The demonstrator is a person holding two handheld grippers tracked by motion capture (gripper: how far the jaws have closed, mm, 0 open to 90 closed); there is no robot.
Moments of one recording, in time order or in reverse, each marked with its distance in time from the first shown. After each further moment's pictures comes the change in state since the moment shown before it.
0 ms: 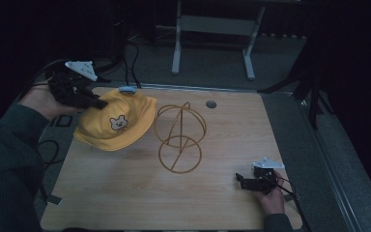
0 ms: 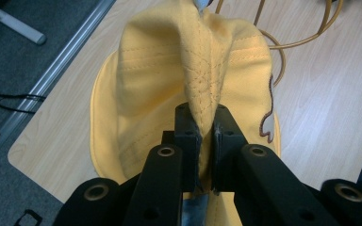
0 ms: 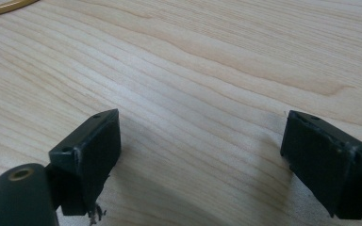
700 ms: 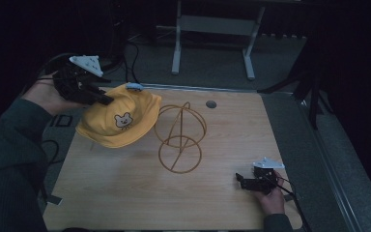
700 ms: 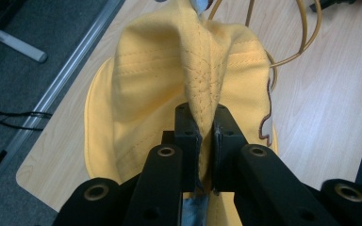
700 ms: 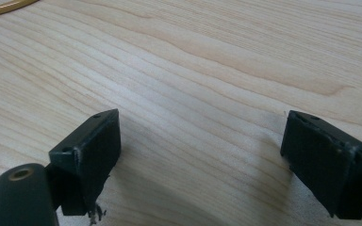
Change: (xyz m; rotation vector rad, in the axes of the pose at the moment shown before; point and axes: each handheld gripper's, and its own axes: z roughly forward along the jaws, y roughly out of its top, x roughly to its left) left arm -0.007 0.021 -0.008 -0.022 -0.003 0.064; right arm 0.000 0.000 0.000 0.002 0.000 0.001
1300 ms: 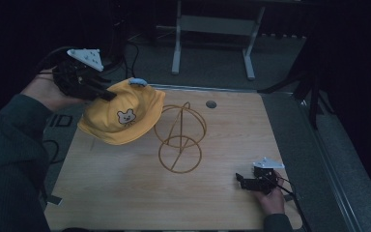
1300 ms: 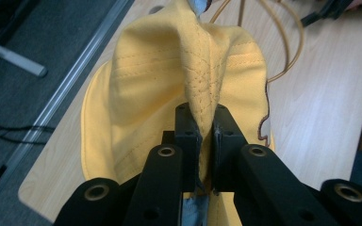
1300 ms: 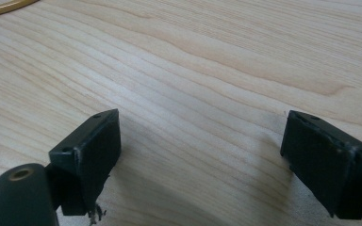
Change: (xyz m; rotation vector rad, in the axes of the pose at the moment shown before) left arm -0.003 0.012 -0.011 -0.046 -0.015 0.021; right arm 0.000 0.000 0.000 -0.001 -0.001 -0.002
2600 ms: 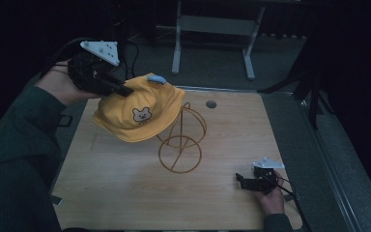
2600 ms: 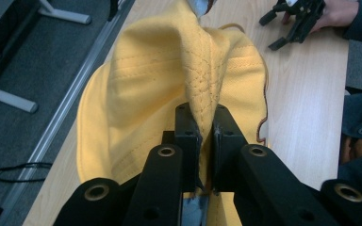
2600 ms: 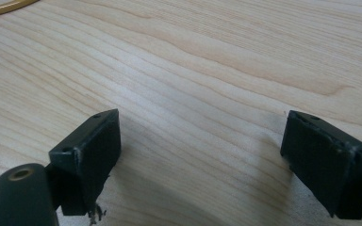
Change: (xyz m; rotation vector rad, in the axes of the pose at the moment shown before) left arm -0.016 0.042 -0.002 -0.057 -0.048 0.104; right arm 0.000 0.000 0.000 -0.003 0.000 0.001
